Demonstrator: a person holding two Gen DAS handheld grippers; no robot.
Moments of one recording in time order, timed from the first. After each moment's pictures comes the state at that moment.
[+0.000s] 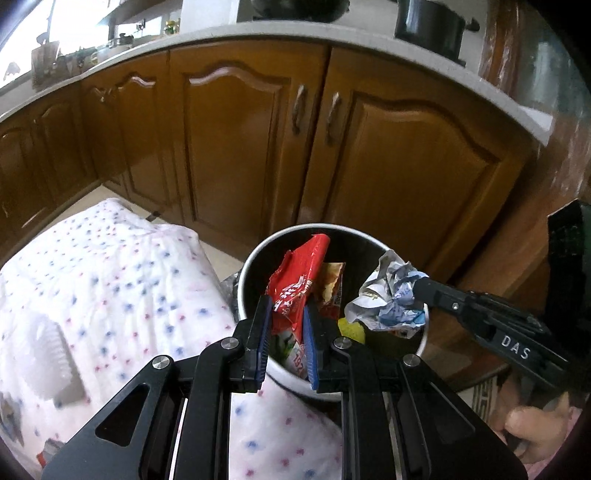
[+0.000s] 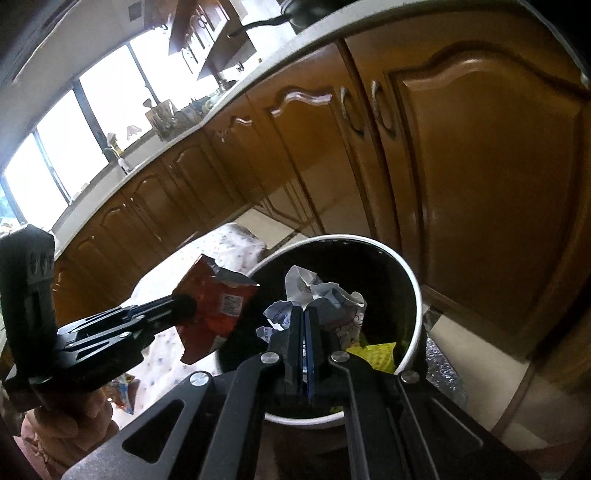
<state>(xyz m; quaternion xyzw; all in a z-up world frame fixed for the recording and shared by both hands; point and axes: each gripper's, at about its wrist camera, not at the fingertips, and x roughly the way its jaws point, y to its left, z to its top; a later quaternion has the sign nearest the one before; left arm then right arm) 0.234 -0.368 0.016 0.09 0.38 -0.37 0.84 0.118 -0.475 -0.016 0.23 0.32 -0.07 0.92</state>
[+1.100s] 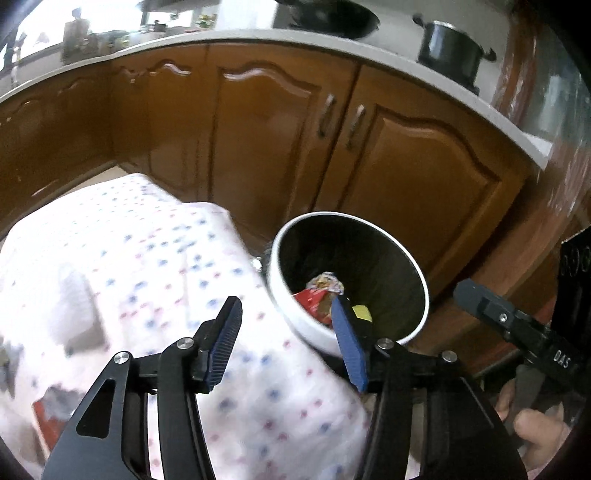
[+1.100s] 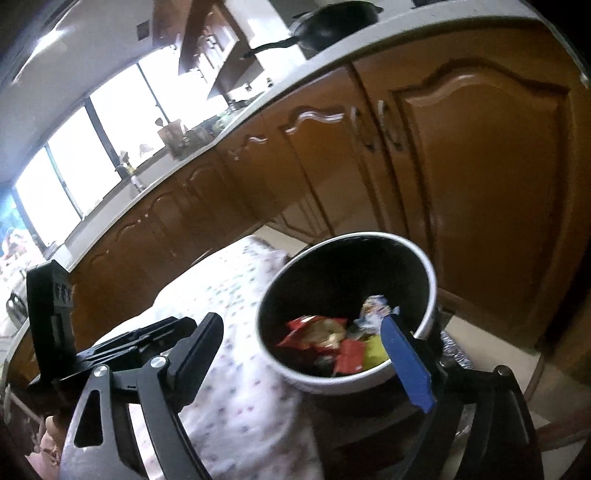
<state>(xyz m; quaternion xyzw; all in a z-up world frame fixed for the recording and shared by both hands) 0.212 -0.297 0.019 0.03 0.38 -0.35 0.86 0.075 -0.436 0.004 0.24 0.28 -0.06 0.93</state>
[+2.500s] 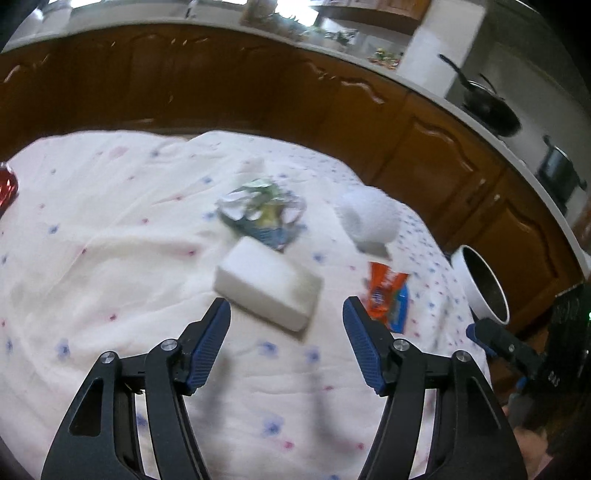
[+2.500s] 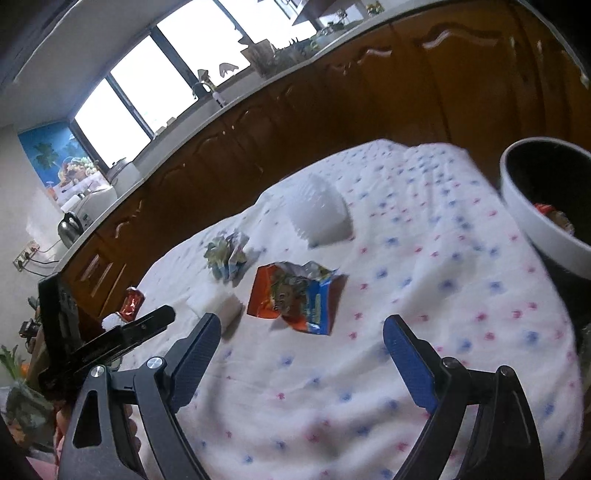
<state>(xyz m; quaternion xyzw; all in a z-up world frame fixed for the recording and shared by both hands) 0.180 0.010 -0.022 -0.13 0.41 -0.13 0.89 0.130 -0.230 -0.043 0.22 0.37 0.13 0.89</state>
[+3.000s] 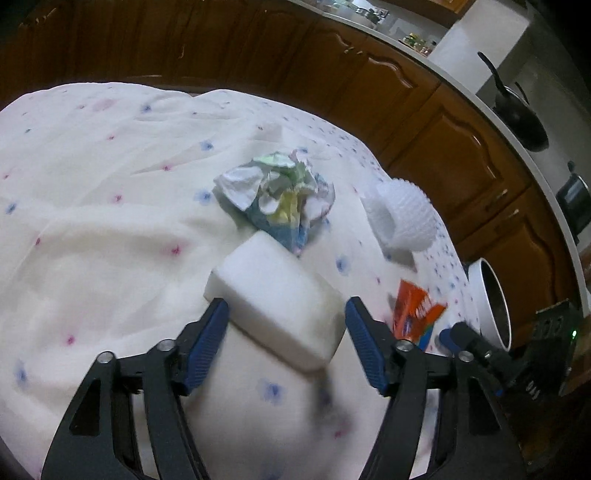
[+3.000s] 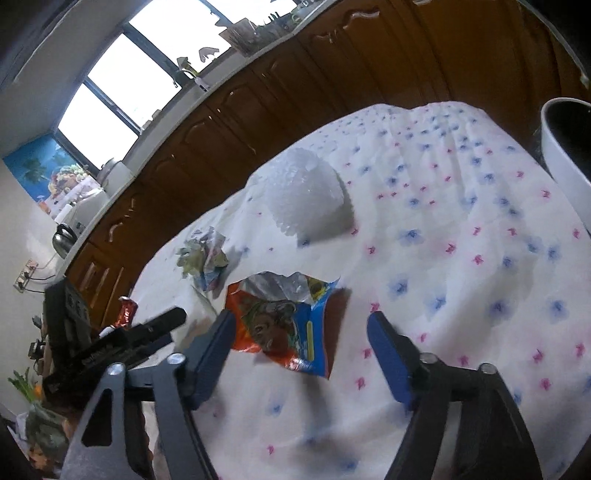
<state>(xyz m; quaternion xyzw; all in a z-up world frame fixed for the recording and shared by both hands) 0.238 0.005 -0.053 -0.17 0.47 -0.13 0.86 0.189 -0.230 -0.077 0.26 0.42 0.13 0.86</state>
